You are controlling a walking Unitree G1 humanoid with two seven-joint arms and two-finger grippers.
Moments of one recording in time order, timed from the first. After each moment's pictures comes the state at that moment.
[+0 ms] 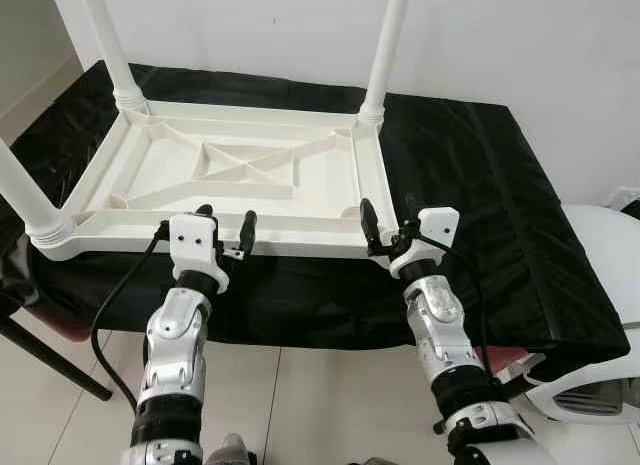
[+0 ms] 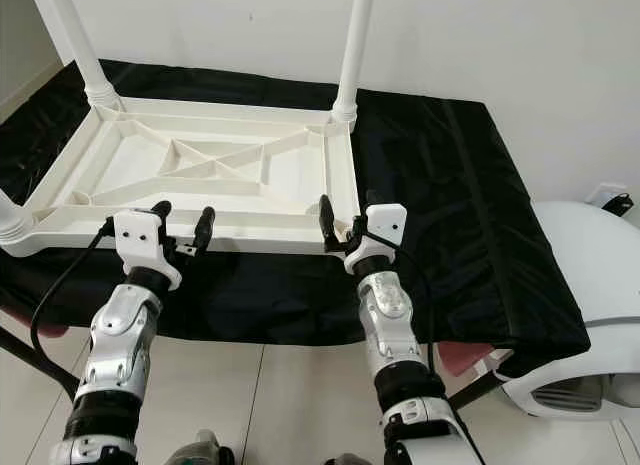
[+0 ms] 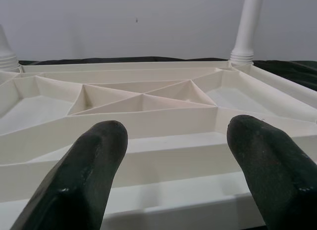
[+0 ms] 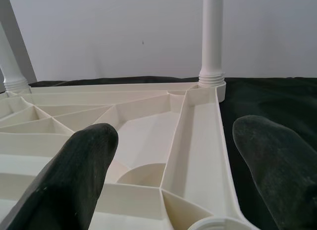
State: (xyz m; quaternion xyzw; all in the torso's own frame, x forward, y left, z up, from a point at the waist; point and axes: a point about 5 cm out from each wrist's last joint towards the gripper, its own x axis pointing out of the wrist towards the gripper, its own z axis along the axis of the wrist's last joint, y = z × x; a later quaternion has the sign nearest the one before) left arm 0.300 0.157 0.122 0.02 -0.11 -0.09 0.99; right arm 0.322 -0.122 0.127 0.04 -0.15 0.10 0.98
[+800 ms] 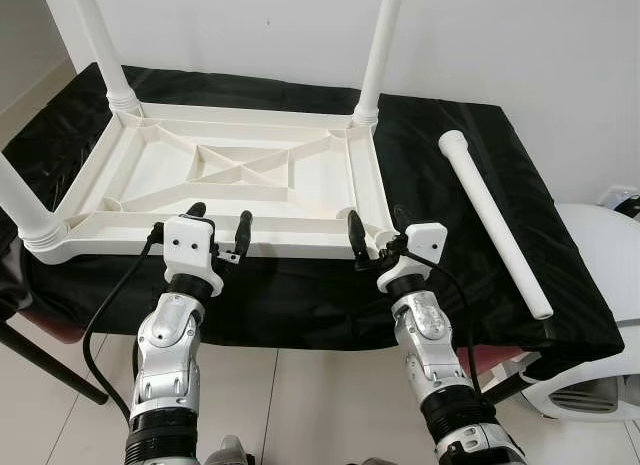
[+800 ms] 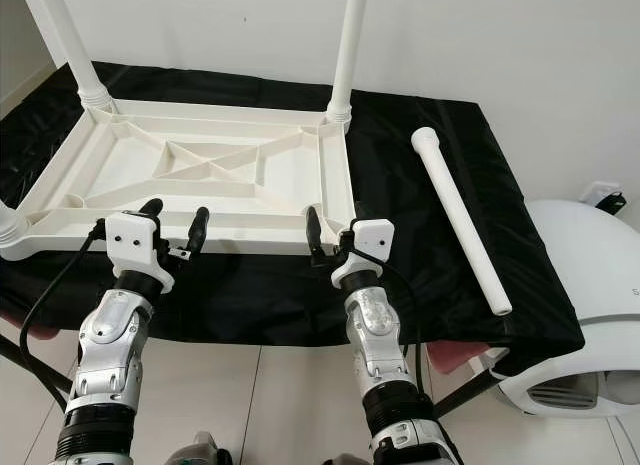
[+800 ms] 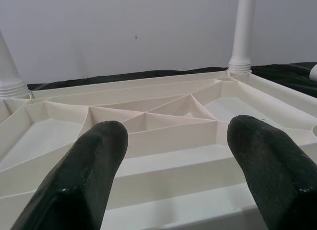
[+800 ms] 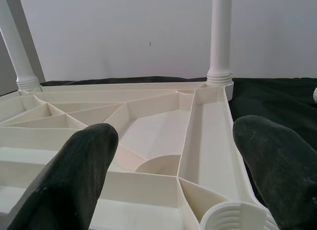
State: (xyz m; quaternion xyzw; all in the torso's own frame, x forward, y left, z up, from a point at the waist) left arm 0.289 0.159 0.136 0.05 -0.13 -0.08 0.99; right arm 0.309 -0.109 0.123 0.05 -0.16 0.11 0.98
